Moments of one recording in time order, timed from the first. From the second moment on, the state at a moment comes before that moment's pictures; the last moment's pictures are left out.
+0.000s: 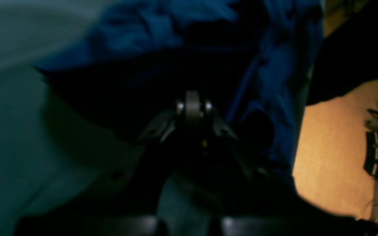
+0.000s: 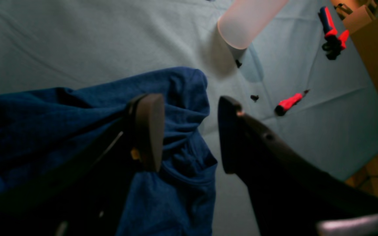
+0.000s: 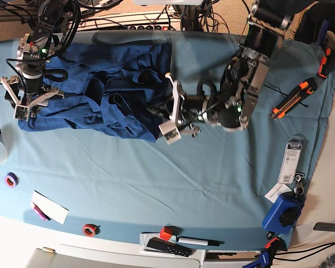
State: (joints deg) left arm -9.1 -5.0 21.8 88.4 -39.8 -43.1 56.0; right arm -15.9 7.6 28.9 119.7 -11.5 8.9 -45.0
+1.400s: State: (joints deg) left arm -25.4 8.8 34.1 74.9 -28.6 -41.3 35.4; right arm -15.9 7.6 28.9 119.7 -11.2 10.4 -45.0
